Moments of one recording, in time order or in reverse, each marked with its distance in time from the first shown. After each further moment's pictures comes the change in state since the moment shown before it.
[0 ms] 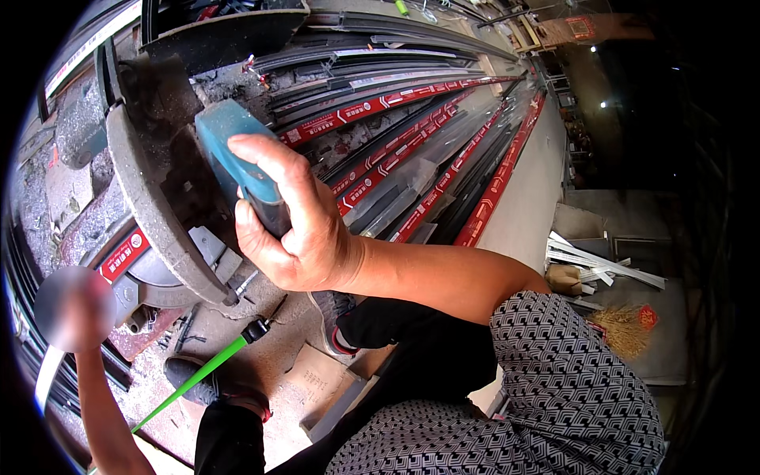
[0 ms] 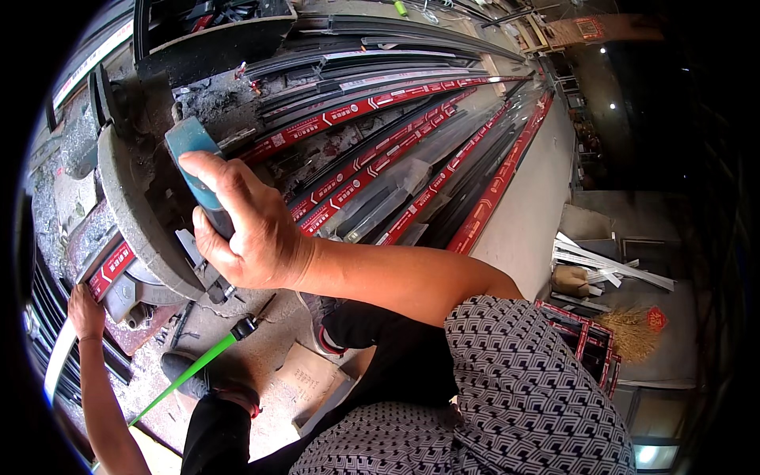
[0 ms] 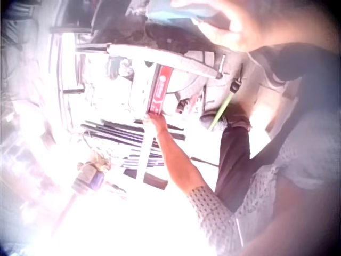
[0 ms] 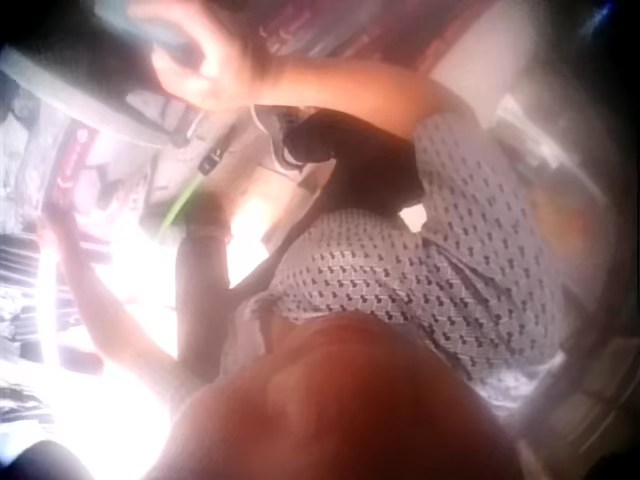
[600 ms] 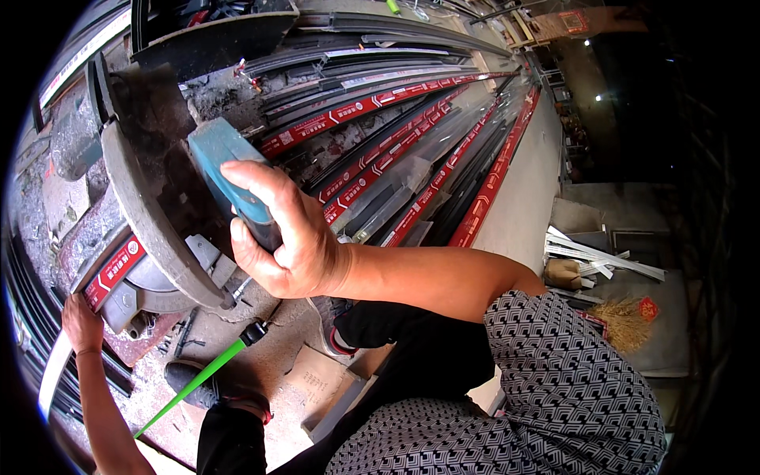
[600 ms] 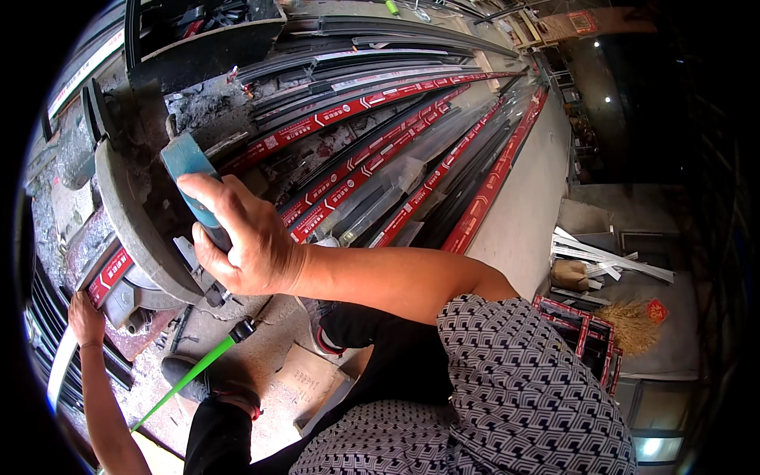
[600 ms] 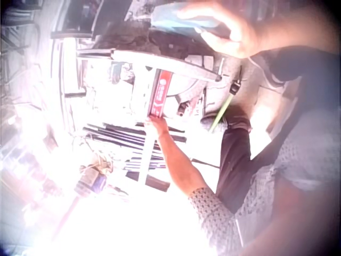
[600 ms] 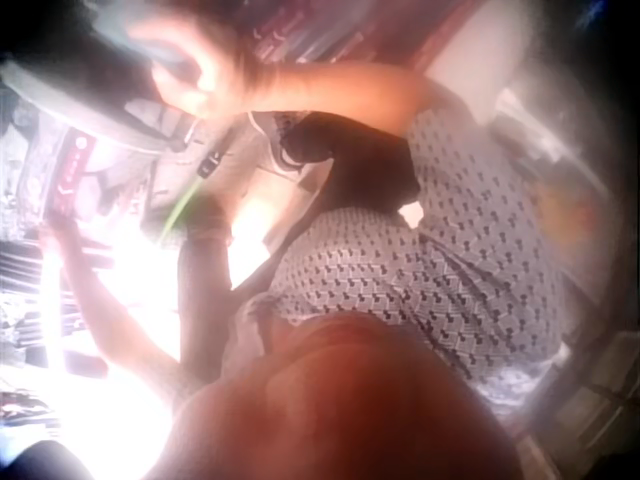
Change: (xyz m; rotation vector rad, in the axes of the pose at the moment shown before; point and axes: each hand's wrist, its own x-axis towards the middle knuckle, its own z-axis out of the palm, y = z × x) left_hand 0.008 0.027 0.001 0.009 -0.299 -0.223; right_hand -0.019 0.001 -0.006 -0.006 -0.040 0.040
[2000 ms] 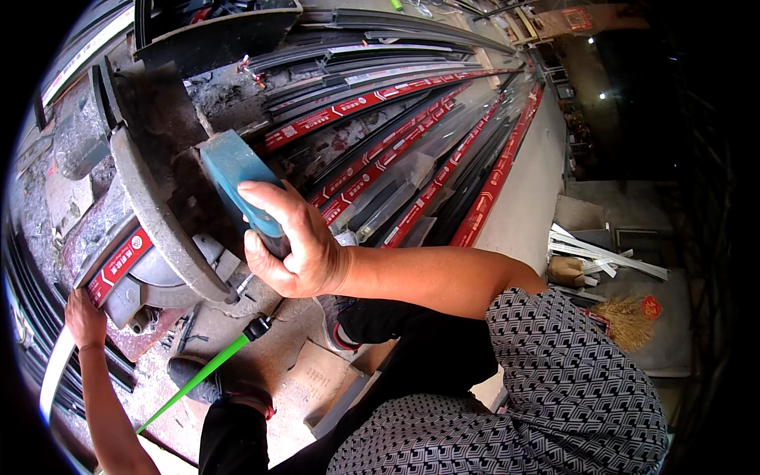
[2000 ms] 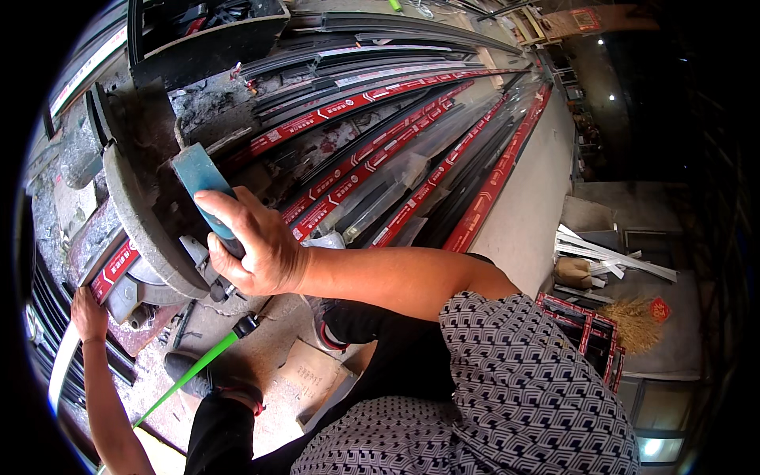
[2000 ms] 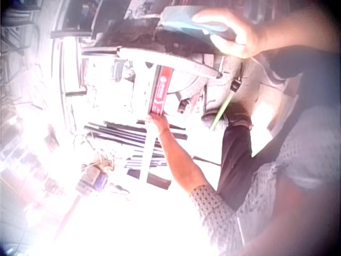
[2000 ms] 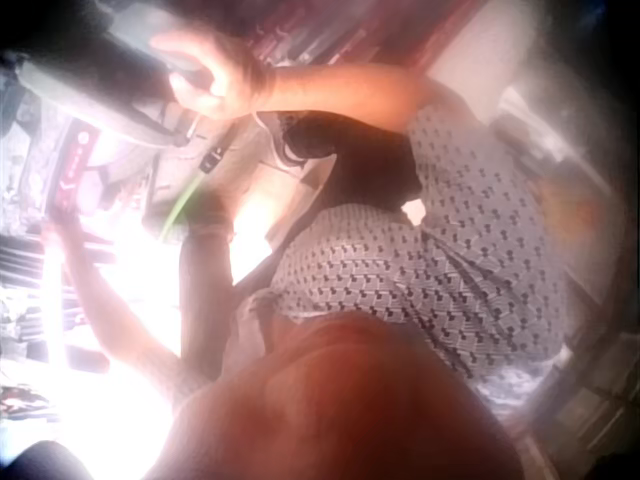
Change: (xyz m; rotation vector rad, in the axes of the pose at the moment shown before) left_hand 0.002 0.002 -0.001 -0.015 0.023 0.023; right_hand -0.028 0.005 0.007 -0.005 0.004 -0.031
